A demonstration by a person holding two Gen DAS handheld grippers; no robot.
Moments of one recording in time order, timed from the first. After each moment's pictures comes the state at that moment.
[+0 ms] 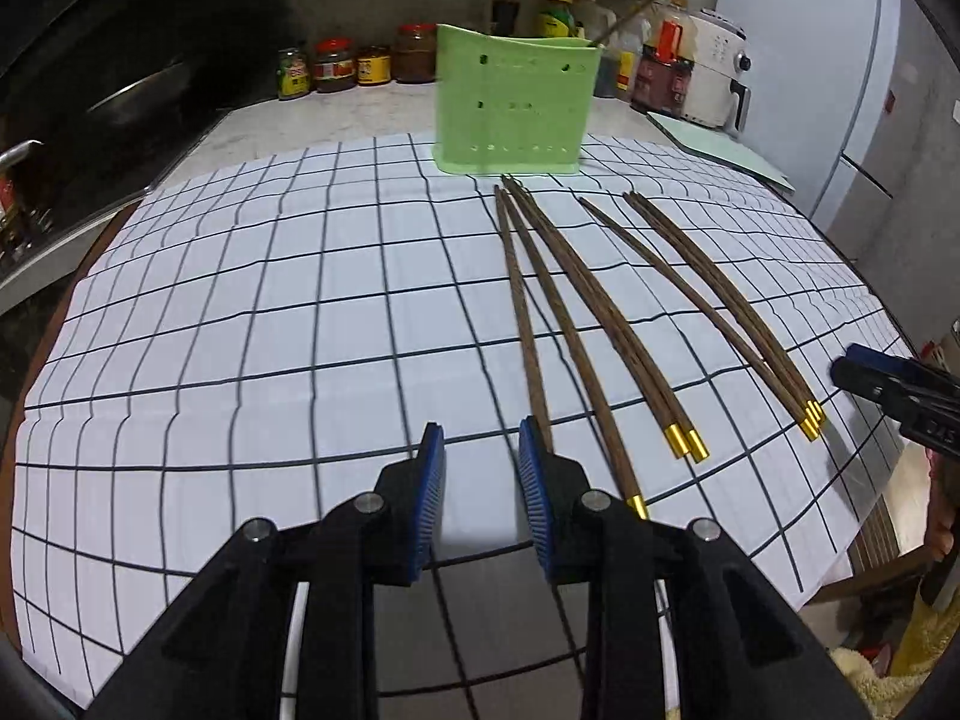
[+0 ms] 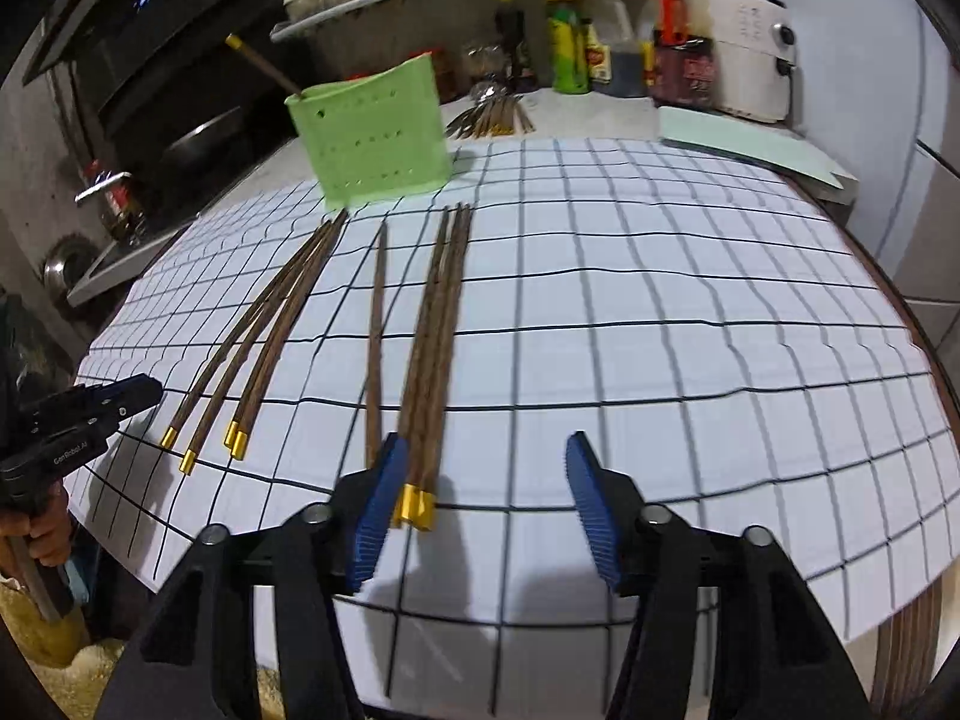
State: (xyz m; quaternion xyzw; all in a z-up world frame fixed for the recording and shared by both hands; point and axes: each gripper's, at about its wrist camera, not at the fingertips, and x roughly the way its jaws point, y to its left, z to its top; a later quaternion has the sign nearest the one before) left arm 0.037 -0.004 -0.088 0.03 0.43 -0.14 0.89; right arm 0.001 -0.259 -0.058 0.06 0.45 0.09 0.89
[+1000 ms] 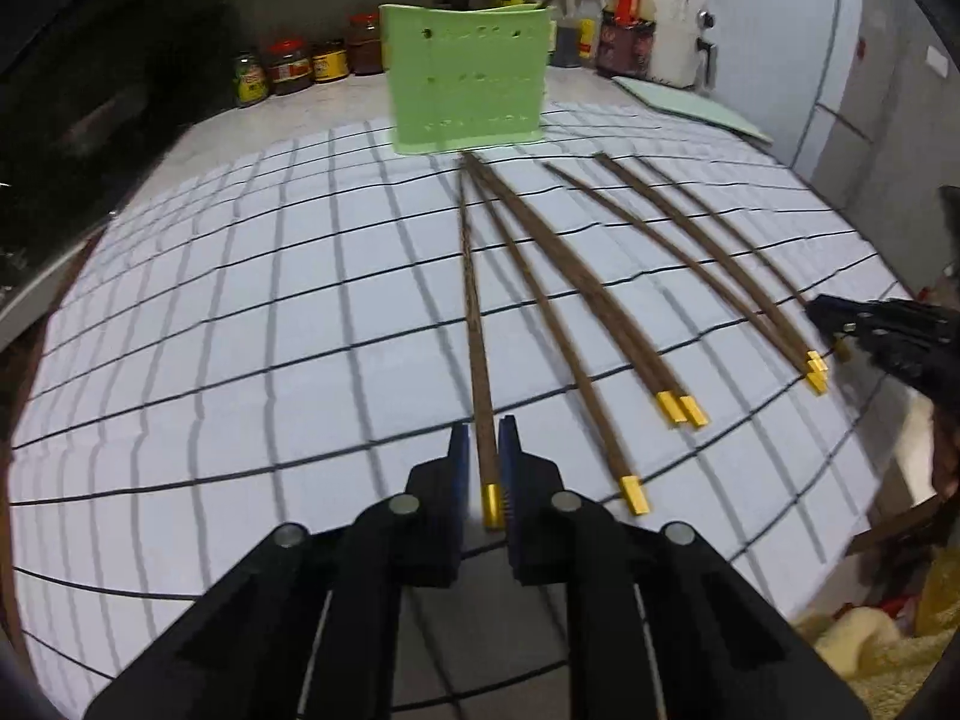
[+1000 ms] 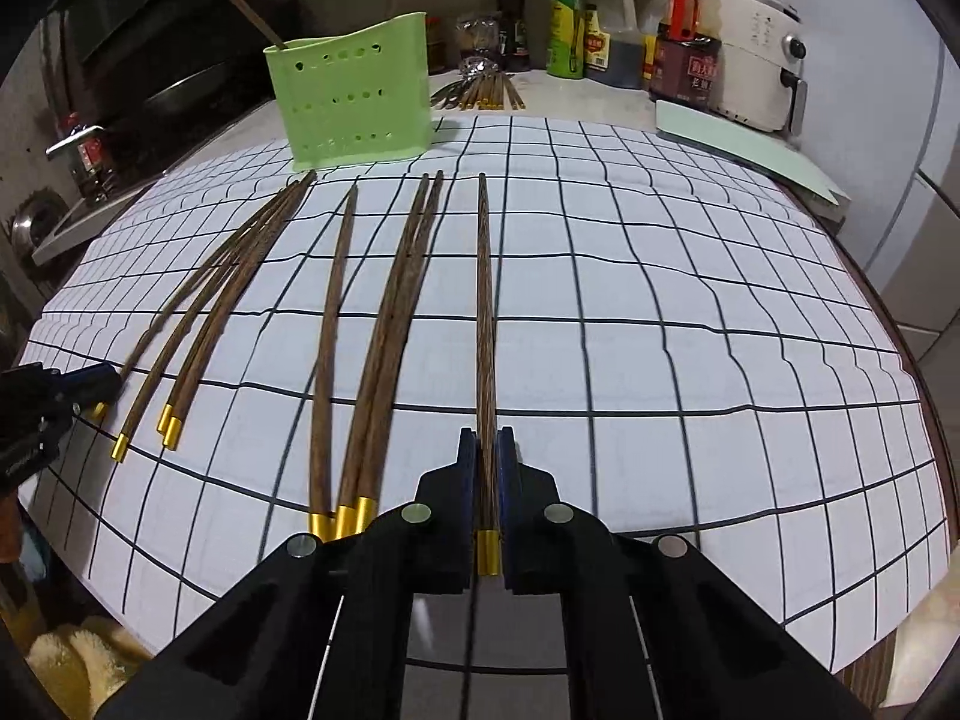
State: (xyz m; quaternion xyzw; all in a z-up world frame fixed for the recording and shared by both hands) left arm 0.039 -0.020 -0.101 0.08 0.44 -0.16 0.88; right arm 0.011 -0.260 -0.075 0.00 0.46 0.04 0.89
